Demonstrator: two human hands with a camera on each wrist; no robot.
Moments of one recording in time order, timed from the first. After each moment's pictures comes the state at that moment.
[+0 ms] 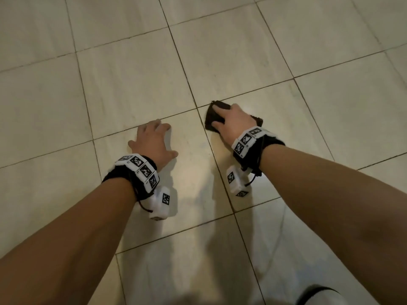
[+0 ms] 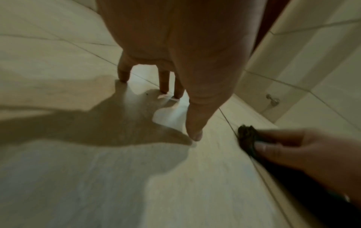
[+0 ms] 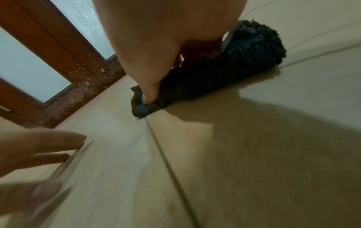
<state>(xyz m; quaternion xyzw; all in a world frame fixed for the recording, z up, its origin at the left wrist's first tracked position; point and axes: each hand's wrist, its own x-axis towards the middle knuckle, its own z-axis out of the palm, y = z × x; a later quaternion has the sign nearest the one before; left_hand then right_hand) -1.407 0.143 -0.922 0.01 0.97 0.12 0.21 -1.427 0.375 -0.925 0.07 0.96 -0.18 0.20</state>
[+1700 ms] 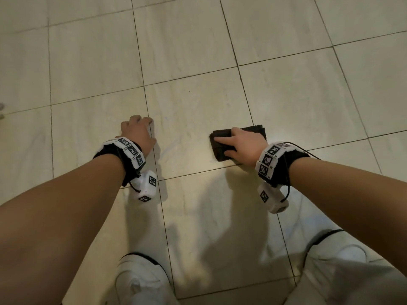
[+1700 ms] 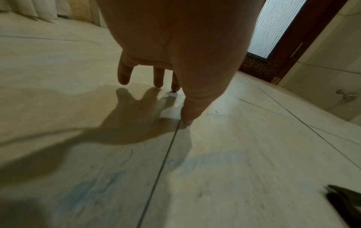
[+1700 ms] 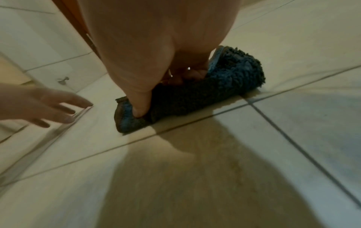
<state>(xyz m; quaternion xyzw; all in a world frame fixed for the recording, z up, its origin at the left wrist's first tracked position) -1.292 -0.017 -0.926 -0.09 0.97 0.08 0.22 -1.264 0.300 -0.922 -0.20 0.94 -0.07 0.27</state>
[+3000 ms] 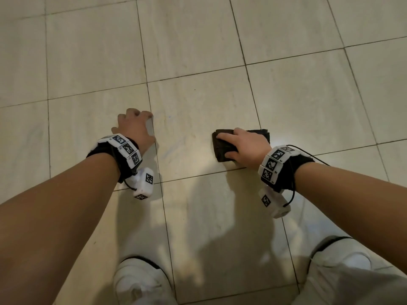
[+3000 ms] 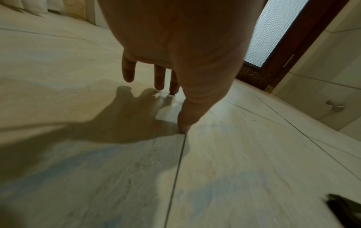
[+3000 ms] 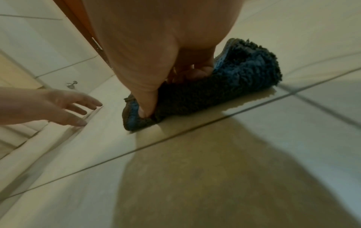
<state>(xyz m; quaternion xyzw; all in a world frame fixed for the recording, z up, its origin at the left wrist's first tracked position) -1.302 -0.026 -0.920 -0.10 0.97 0.07 0.22 -1.271 0.286 -0.931 -0.18 0.94 -0.12 0.28</state>
